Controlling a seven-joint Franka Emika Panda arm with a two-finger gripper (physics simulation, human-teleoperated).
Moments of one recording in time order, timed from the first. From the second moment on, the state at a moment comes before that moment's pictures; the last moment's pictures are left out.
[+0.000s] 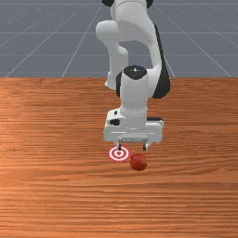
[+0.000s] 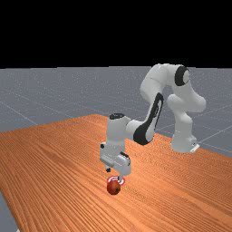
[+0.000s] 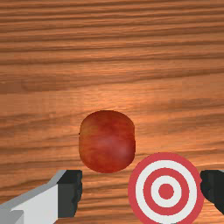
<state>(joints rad) 0.16 0.67 -0.09 -1.78 0.09 2.52 0.85</state>
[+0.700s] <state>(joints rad) 0.21 0.81 -0.09 -1.64 0.06 2.58 0.90</state>
